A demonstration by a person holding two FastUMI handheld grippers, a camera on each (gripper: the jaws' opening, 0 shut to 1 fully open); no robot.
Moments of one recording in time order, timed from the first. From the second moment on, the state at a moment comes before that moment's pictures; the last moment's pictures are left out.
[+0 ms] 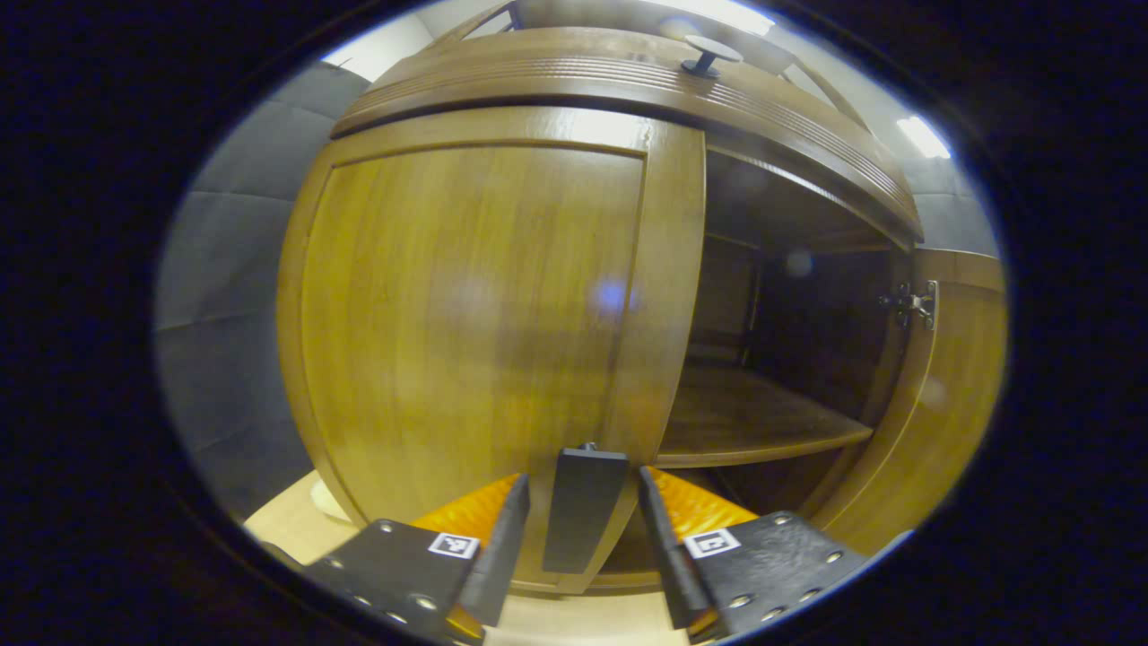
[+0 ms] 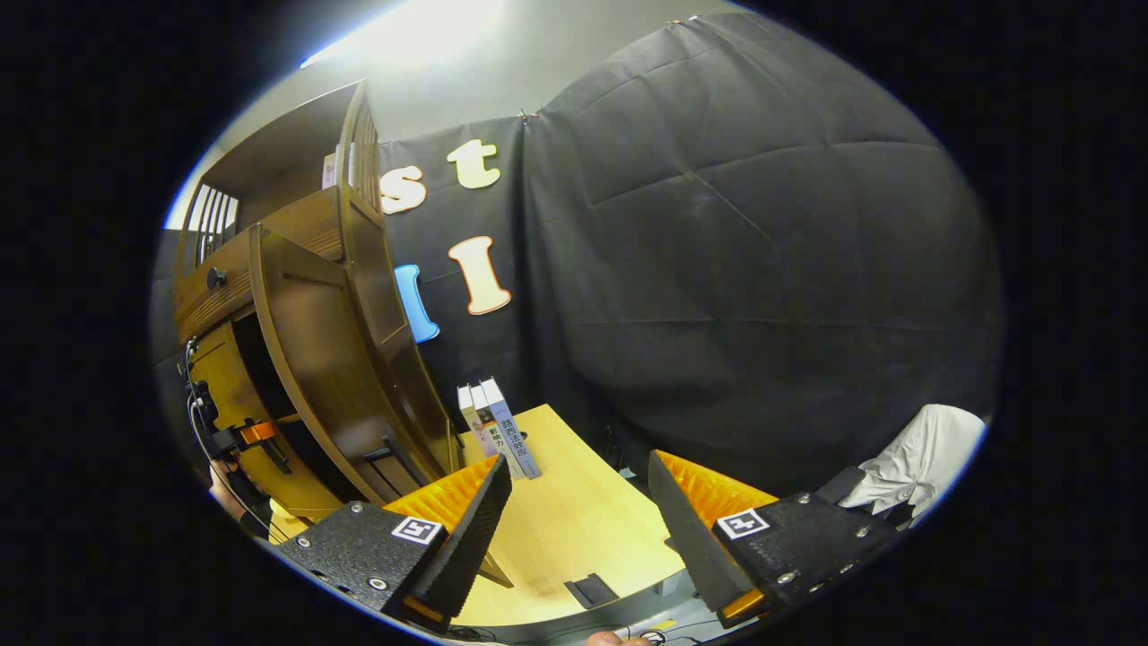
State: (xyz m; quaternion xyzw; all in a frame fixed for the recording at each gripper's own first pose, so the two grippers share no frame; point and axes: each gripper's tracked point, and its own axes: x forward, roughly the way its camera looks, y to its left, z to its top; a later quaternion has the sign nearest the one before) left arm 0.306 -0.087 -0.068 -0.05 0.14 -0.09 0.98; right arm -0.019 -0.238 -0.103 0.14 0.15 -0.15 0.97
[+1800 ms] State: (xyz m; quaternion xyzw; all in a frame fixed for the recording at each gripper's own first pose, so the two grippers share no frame) left arm 0.227 -0.046 -0.026 -0.04 0.10 -0.19 0.98; right arm -0.032 -0.024 -0.153 0.09 0.20 -0.05 0.97
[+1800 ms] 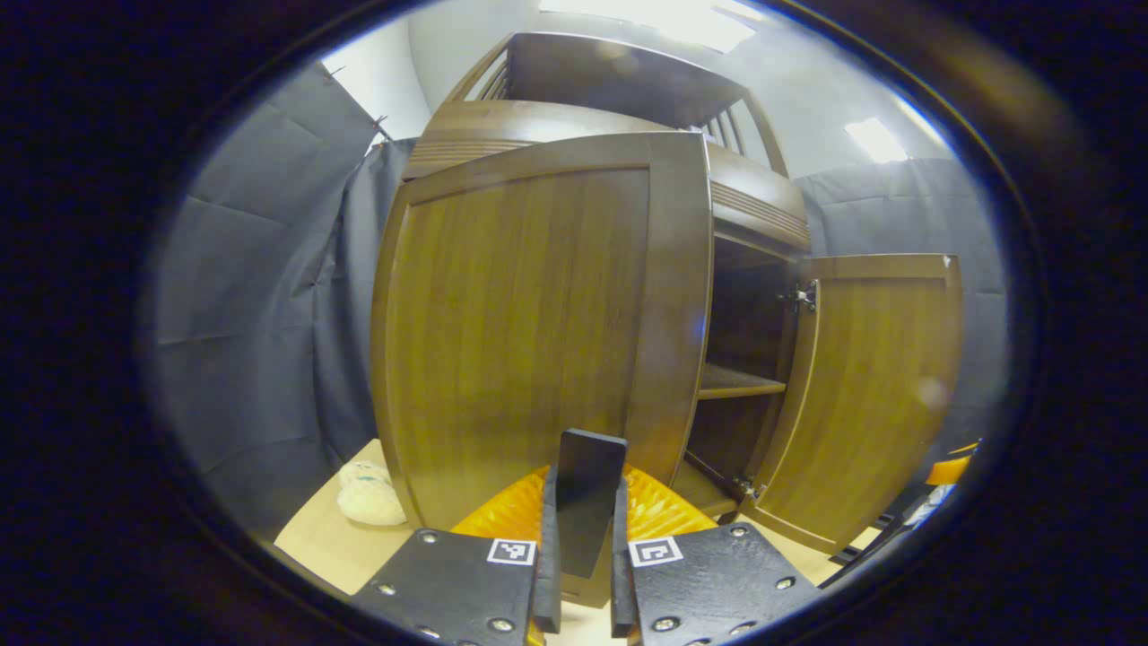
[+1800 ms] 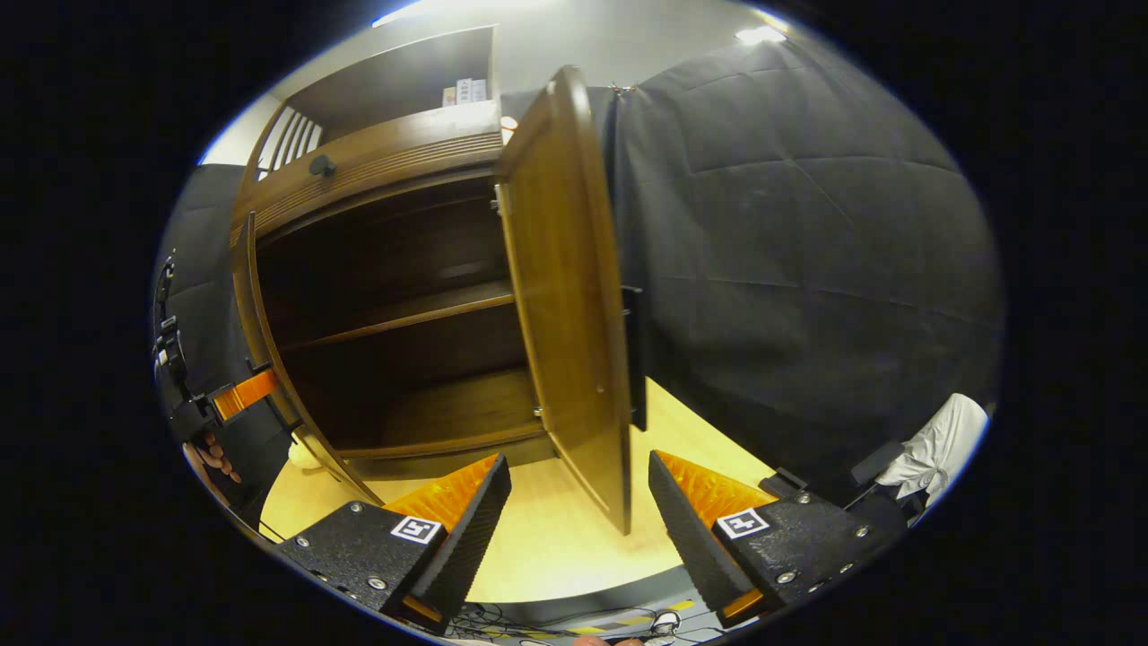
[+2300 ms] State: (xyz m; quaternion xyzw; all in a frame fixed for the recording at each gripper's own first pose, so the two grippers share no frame) left arm 0.222 -0.030 -0.021 -0.05 0.09 -0.17 0.98; right arm -0.002 0.055 -0.157 0.08 0.20 0.03 0.98
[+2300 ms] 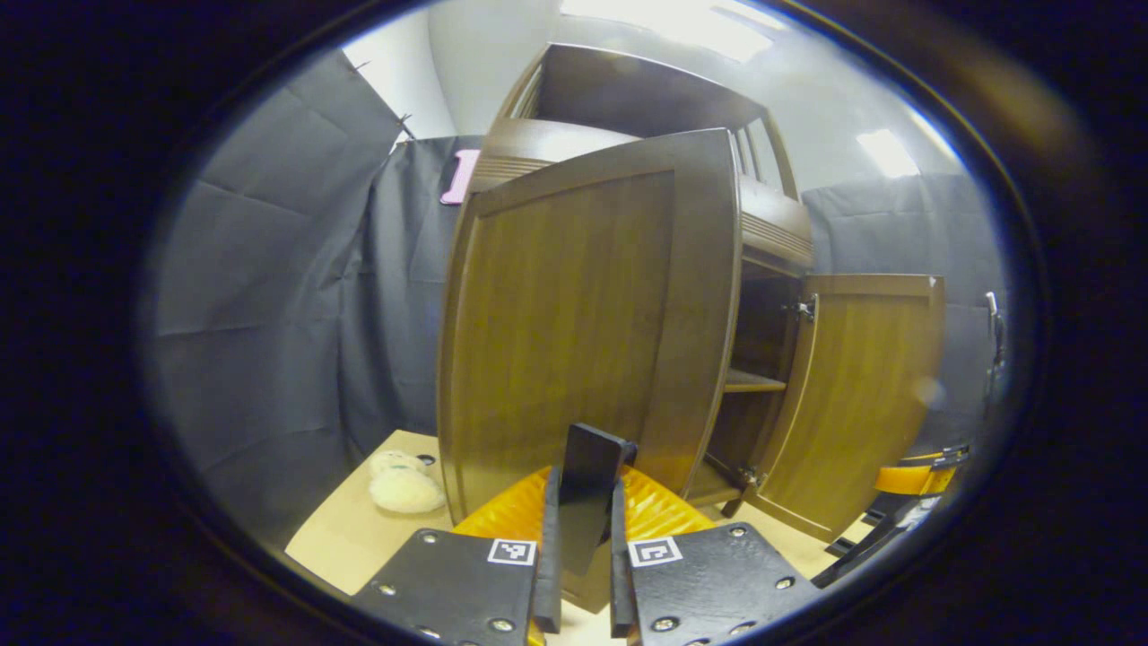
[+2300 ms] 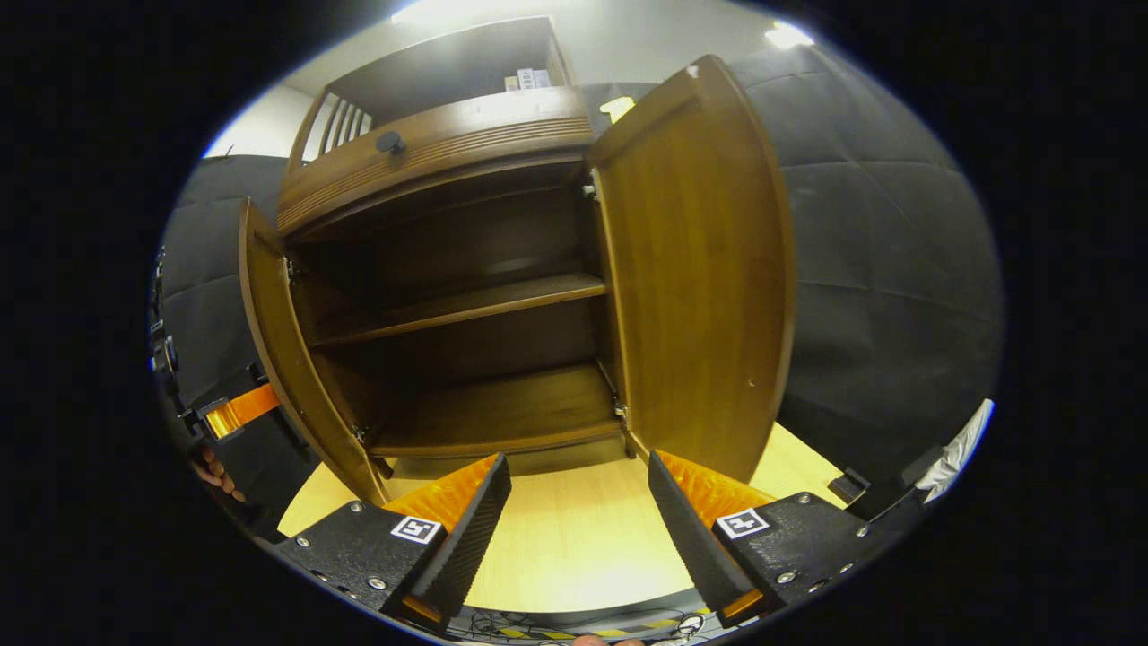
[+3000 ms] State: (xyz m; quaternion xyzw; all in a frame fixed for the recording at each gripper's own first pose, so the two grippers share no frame) left arm 0.229 0.037 -0.013 -0.05 0.06 -0.10 0.99; right arm 0.023 0.109 -0.161 0.08 0.21 0.09 0.97
